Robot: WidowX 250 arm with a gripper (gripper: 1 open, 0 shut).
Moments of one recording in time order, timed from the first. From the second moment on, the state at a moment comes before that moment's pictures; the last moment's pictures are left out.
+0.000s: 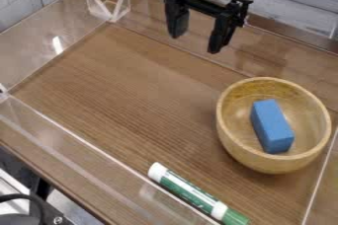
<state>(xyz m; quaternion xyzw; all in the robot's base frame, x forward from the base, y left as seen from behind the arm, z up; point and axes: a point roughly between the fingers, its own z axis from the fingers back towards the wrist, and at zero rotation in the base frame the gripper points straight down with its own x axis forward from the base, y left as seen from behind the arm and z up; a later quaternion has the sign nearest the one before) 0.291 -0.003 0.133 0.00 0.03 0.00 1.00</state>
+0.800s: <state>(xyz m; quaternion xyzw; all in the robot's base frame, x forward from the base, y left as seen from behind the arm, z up) 0.265 -0.073 0.119 -0.02 0.04 0.20 0.98</state>
